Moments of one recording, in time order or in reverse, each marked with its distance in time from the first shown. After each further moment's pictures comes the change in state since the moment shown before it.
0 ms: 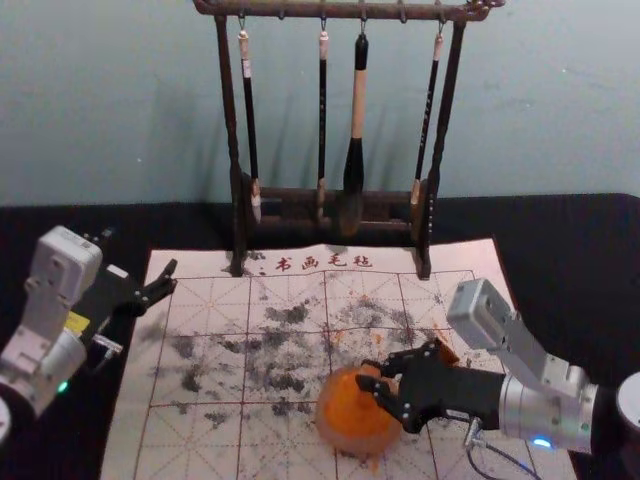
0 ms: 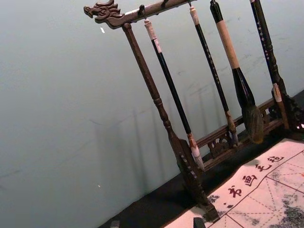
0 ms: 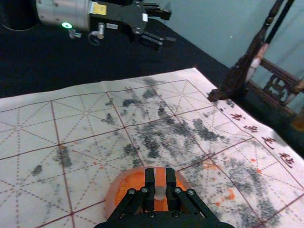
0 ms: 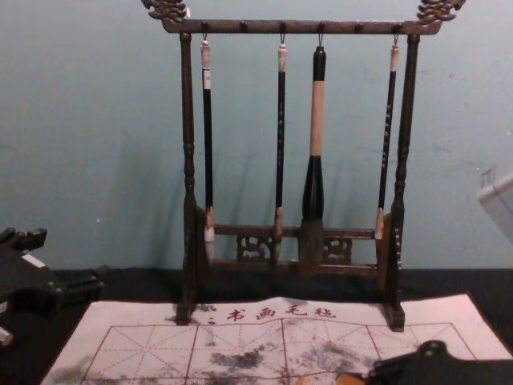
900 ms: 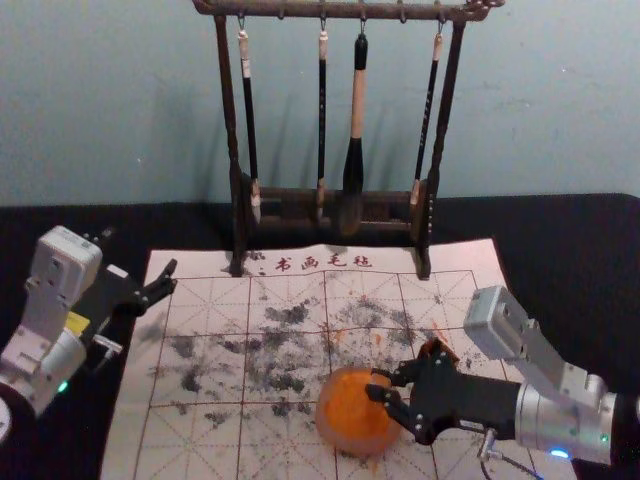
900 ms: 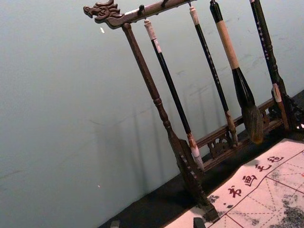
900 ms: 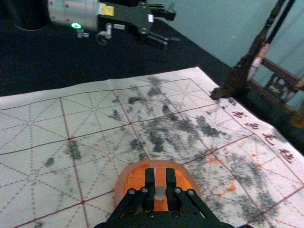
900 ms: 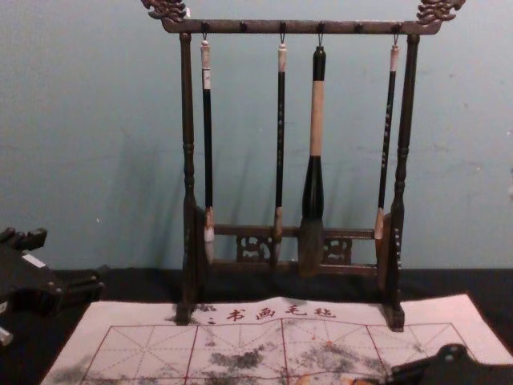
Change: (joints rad) left arm 0.000 0.000 0.000 0.000 0.000 0.000 0.000; right arm -0.039 0.041 0.022 -0.053 0.015 0.002 0.011
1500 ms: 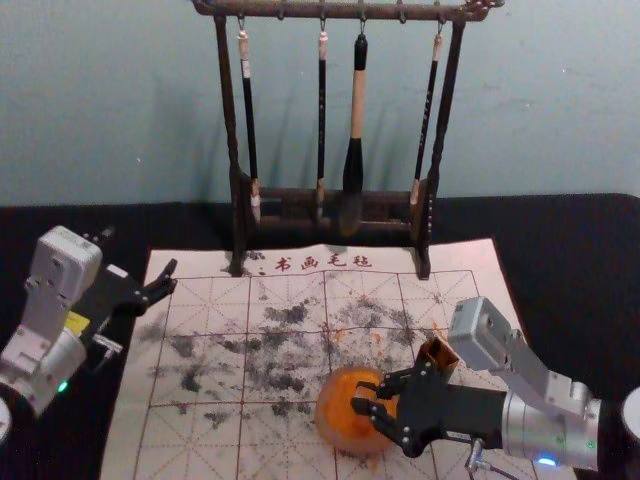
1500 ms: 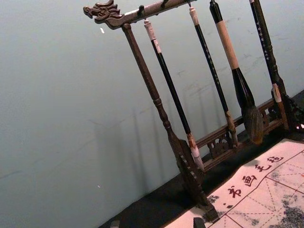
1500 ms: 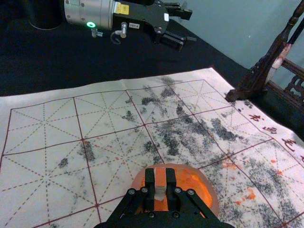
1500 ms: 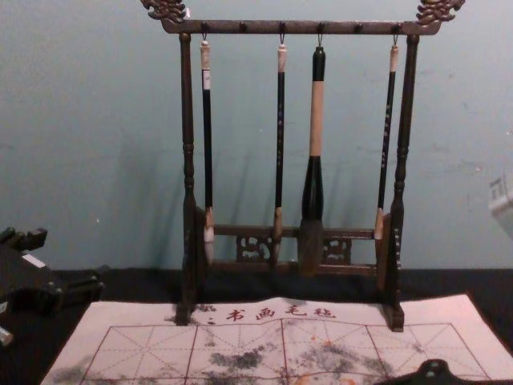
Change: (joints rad) left arm 0.000 0.000 0.000 0.000 0.000 0.000 0.000; right arm 0.010 -0.009 -0.035 0.004 -0.005 -0.002 0.016
